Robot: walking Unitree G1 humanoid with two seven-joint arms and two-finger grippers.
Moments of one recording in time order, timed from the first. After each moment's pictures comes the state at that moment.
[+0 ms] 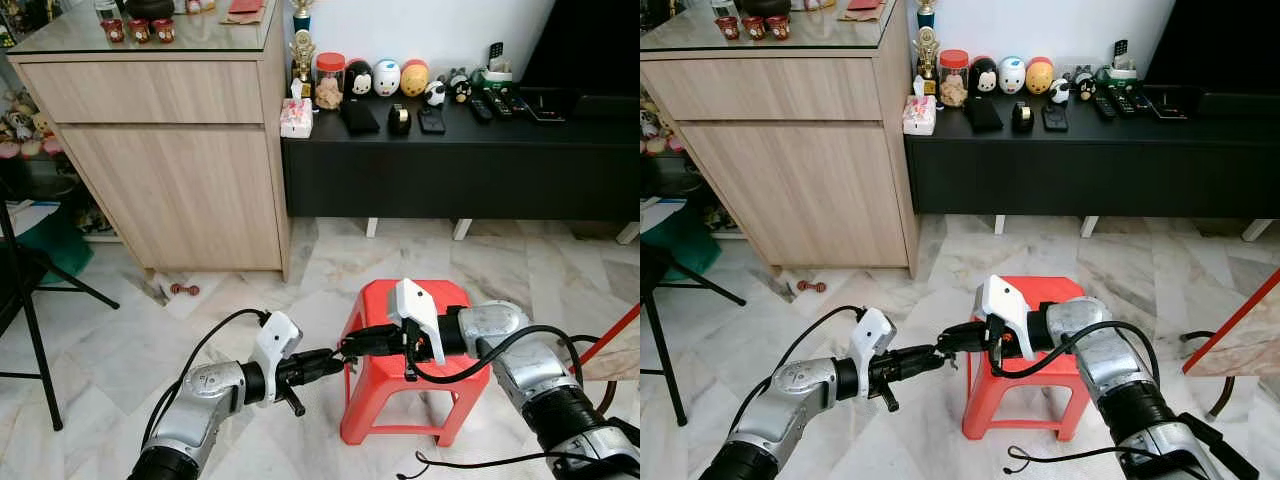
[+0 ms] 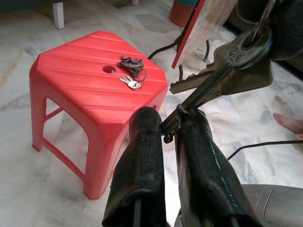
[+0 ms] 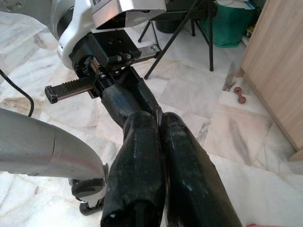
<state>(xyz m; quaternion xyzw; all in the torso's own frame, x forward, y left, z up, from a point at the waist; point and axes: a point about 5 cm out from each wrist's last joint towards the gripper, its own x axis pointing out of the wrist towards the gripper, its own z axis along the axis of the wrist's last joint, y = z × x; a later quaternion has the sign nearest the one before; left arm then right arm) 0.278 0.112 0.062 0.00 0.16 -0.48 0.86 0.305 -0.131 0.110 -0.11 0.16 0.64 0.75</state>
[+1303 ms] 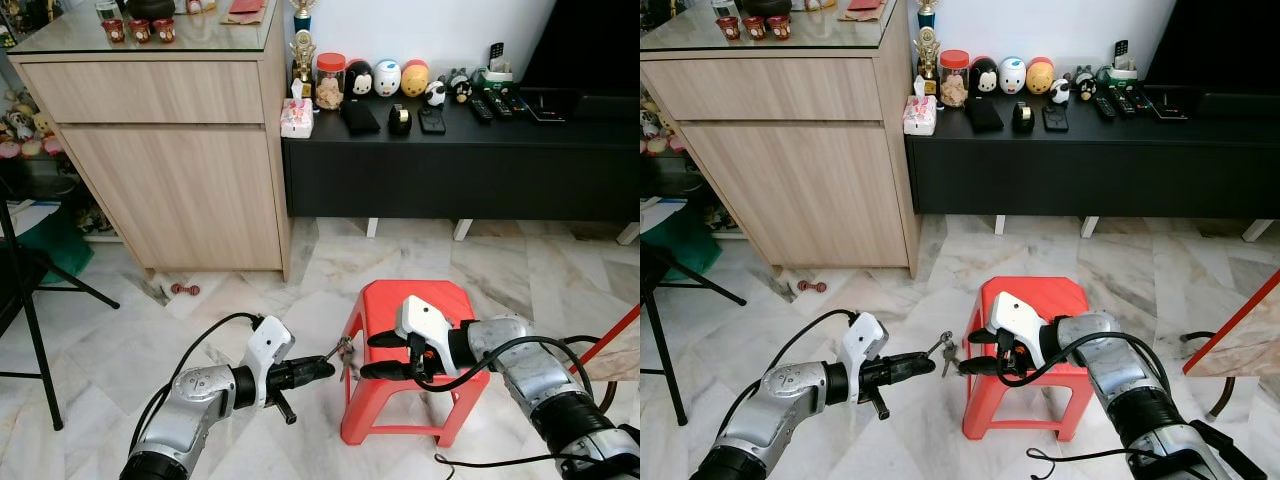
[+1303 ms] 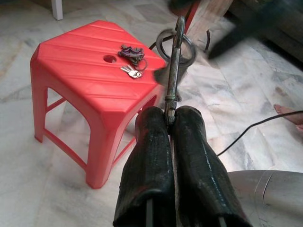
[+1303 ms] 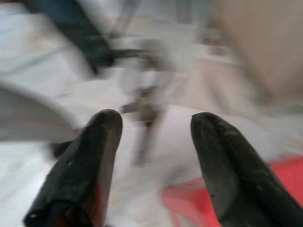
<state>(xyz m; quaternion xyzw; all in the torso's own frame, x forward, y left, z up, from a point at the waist) 0.272 0.124 0.060 0.01 0.18 -0.48 0.86 0.317 -0.158 0.082 -0.17 0.21 0.53 0.81</state>
